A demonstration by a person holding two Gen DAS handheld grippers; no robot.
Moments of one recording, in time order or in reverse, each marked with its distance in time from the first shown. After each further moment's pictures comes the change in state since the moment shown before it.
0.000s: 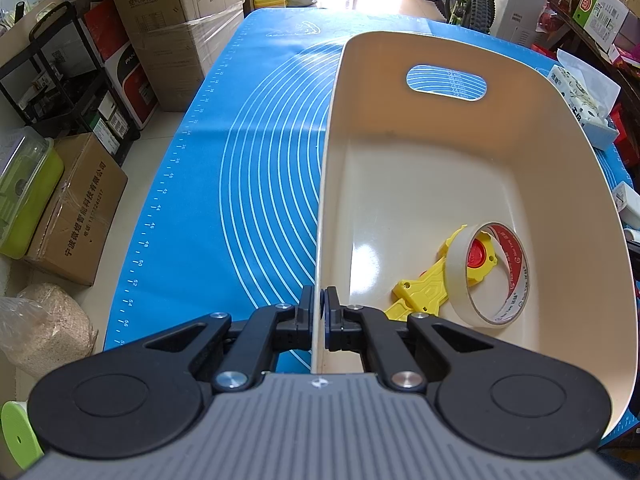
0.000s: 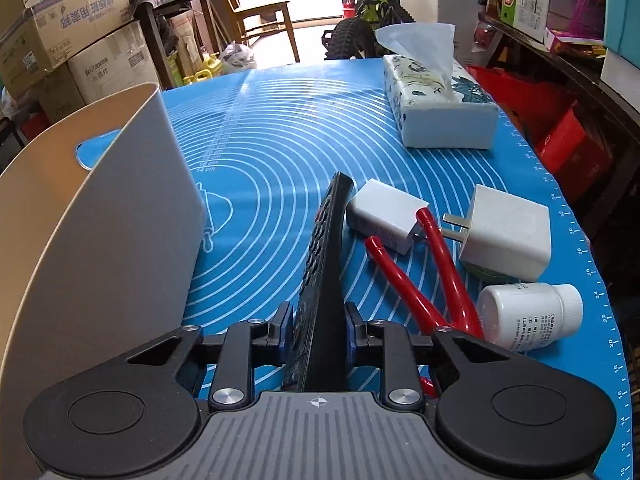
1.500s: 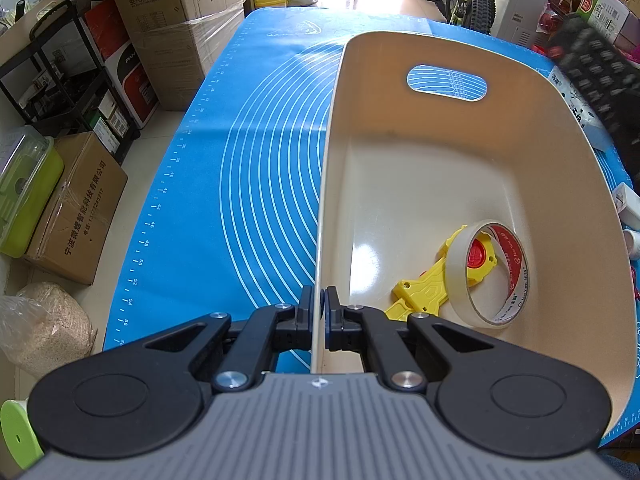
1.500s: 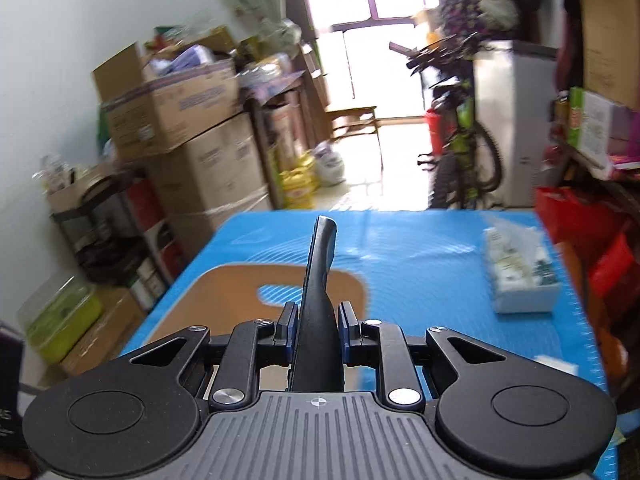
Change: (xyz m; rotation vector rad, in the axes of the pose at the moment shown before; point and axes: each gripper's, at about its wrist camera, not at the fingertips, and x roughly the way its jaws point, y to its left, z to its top) left arm -0.001 -0.003 0.000 -0.001 0.001 0.001; right arm -0.125 0.096 0.053 -0.115 -0.237 0.235
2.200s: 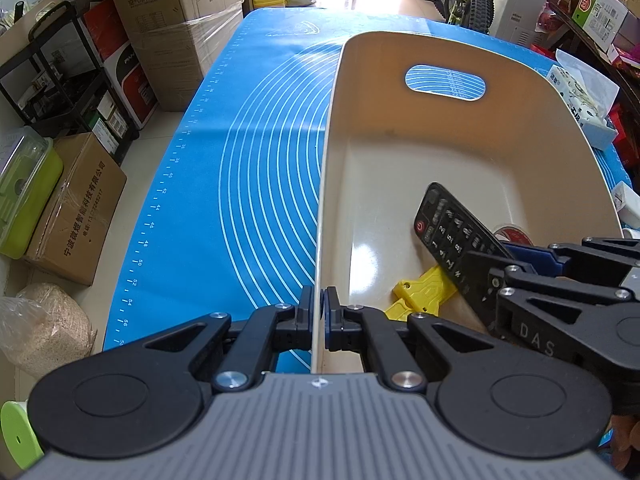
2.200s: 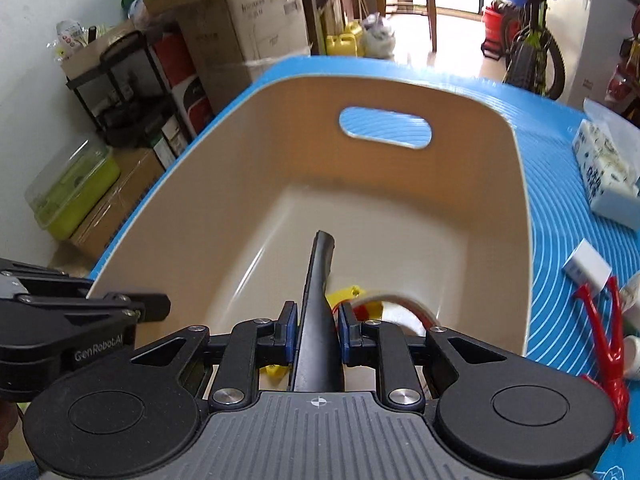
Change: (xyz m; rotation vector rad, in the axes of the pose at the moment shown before) left arm 0.001 -0.001 0.000 0.000 0.001 0.001; right arm 0.073 0.054 -0.056 -0.112 0.376 0.025
